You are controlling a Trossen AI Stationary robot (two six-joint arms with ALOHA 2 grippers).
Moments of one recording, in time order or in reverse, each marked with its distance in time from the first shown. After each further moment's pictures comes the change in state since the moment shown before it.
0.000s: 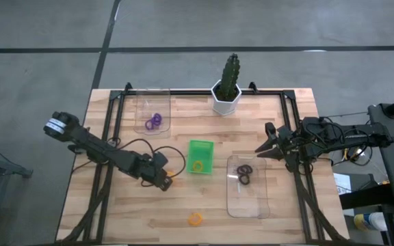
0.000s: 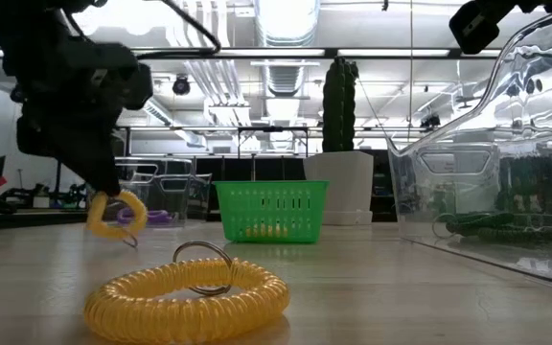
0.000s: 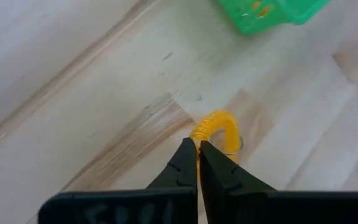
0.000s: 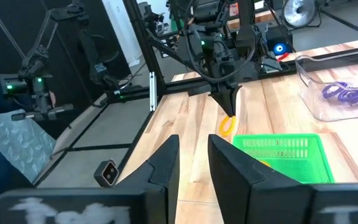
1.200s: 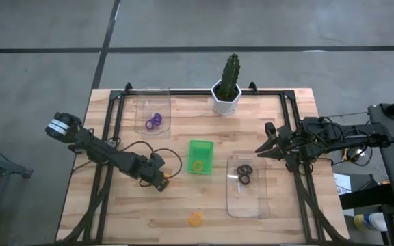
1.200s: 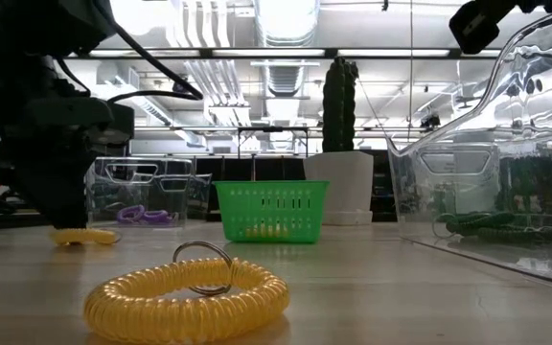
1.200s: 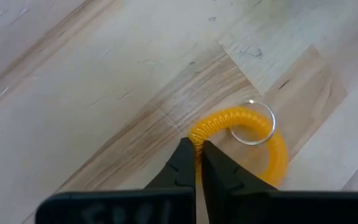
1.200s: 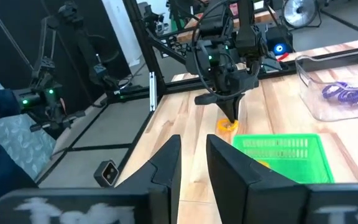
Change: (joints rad) left arm 0.000 0.098 -0.118 0.080 0.084 -0.037; right arm 0.000 0.000 0.000 0.000 0.000 0.000
